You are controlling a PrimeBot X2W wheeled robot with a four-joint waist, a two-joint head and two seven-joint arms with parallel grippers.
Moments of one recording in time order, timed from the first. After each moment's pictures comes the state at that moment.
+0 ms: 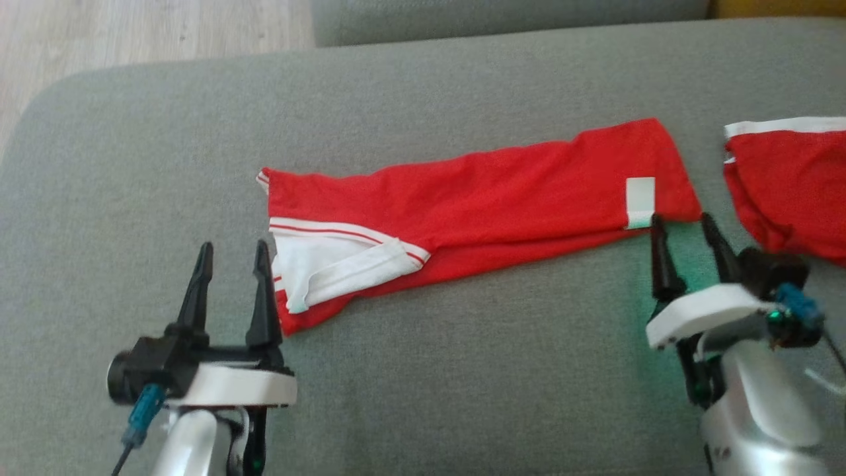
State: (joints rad) left arm -0.12 0.08 -0.16 0.21 -0.28 -0.01 -0.25; right arm -0.31 -0.06 -0.04 0.58 0.12 0.13 -0.20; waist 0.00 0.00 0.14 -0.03
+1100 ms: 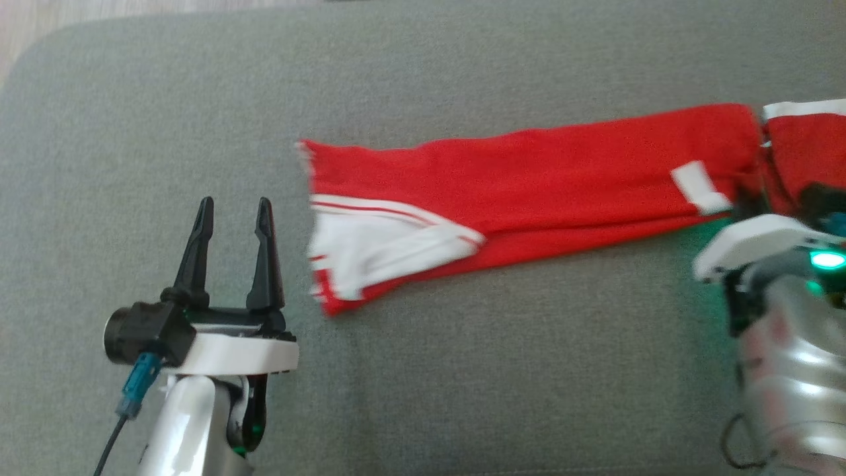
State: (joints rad) left arm -0.21 0.05 -0.13 0.20 -0.23 -0.07 -0.25; right arm -0.67 -0.08 -0.42 1.04 -0.14 0.13 -0.21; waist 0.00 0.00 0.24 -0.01
